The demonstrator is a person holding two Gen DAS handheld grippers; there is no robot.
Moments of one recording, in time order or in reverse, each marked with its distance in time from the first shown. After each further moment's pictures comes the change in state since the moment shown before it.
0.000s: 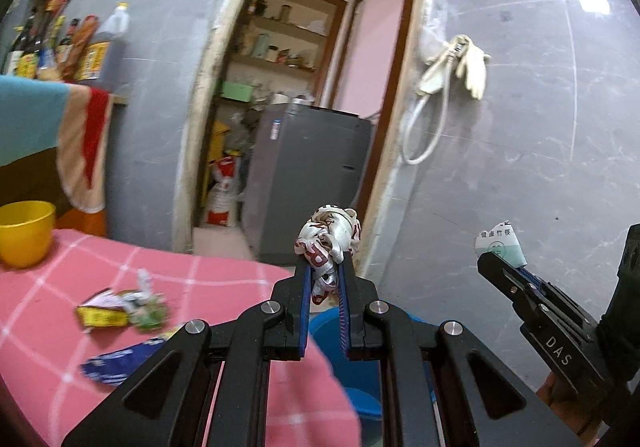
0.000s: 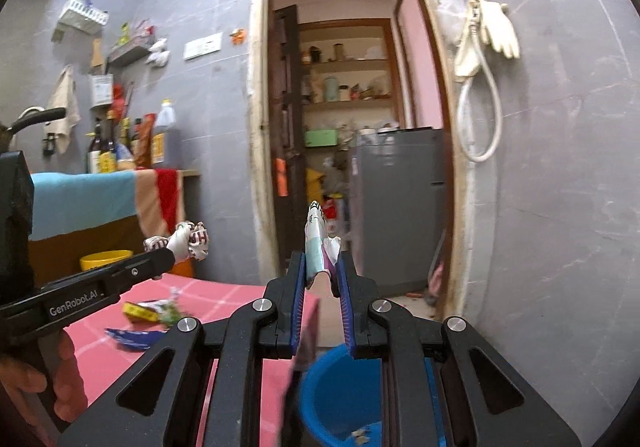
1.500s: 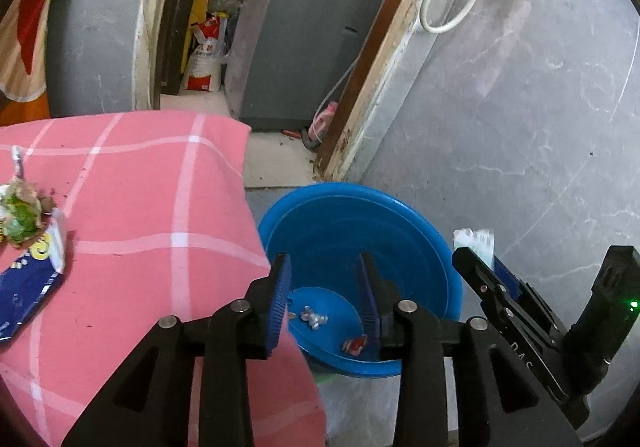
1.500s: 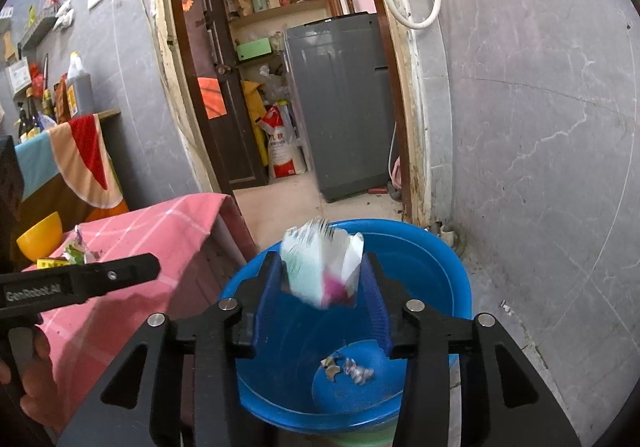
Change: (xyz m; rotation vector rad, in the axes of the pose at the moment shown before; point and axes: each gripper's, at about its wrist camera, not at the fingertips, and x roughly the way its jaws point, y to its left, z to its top) left arm 0.131 0.000 -0.055 -0.105 0.507 -0.017; right arm 0.064 -0.083 -0.082 0.187 0.339 -0.121
